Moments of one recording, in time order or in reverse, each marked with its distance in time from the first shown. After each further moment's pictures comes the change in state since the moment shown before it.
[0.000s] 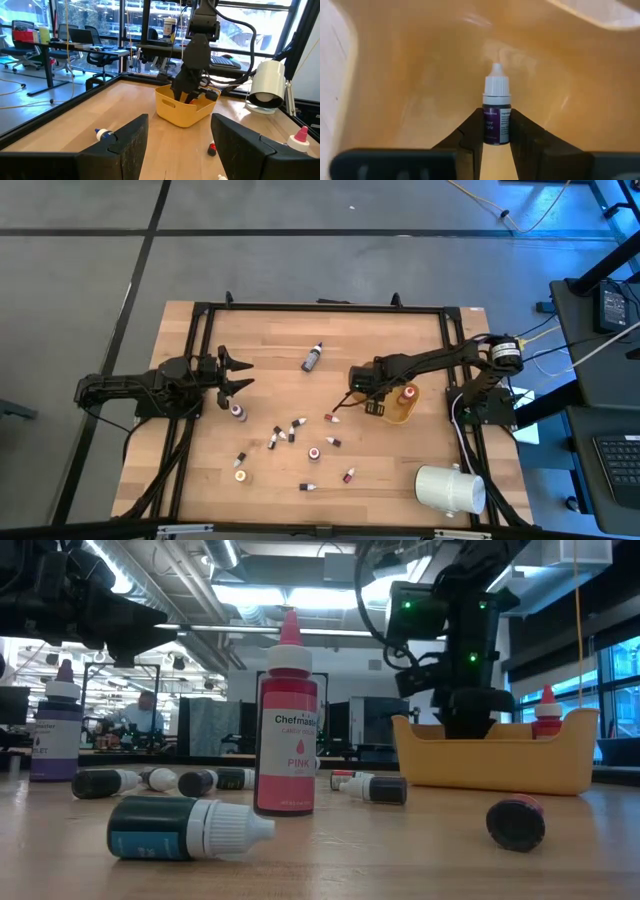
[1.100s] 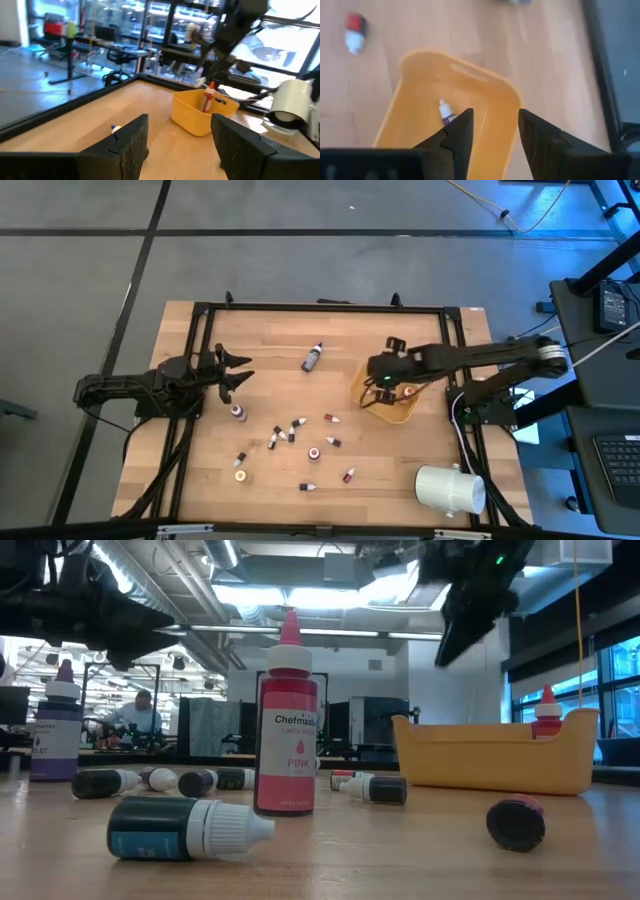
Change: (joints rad) left arm 0.003 0.015 0.004 0.018 -0.115 -0.097; right arm 0.089 -0.385 0.070 -0.105 0.228 -0.043
